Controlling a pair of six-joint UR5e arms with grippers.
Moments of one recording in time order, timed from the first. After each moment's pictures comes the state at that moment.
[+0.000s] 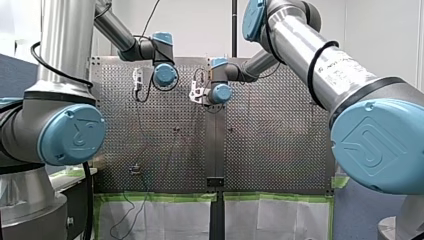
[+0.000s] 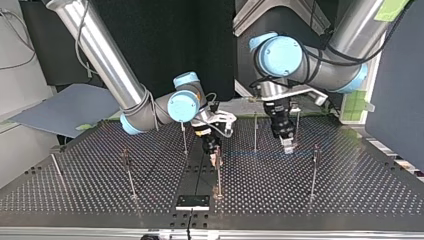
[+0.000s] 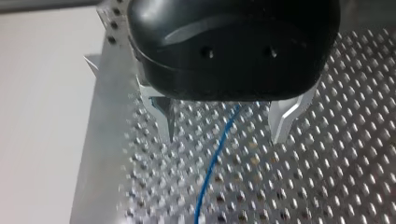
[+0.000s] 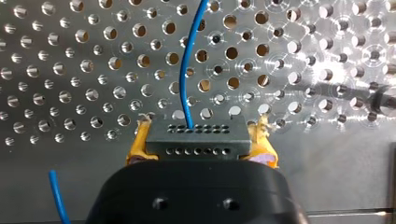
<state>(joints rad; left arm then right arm) -0.26 -1.67 -1.80 -2.67 -2.09 -1.46 2.32 -0.76 0.91 -0.12 1.60 1.69</state>
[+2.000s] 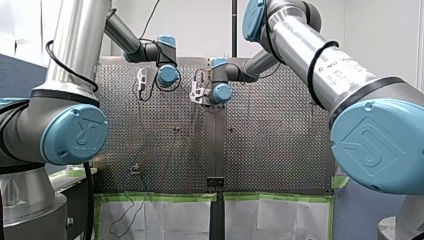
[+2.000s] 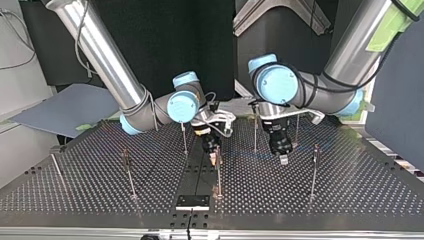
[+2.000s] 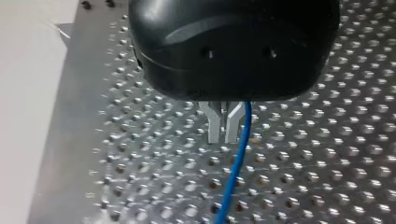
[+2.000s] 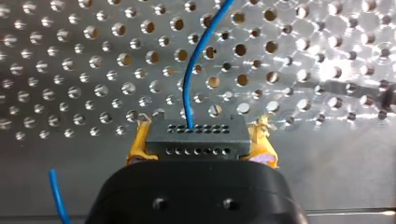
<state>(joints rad) -0.24 -1.78 -1.65 -2.75 -2.08 -1.46 2.32 -0.76 0.91 -0.10 1.60 1.68</state>
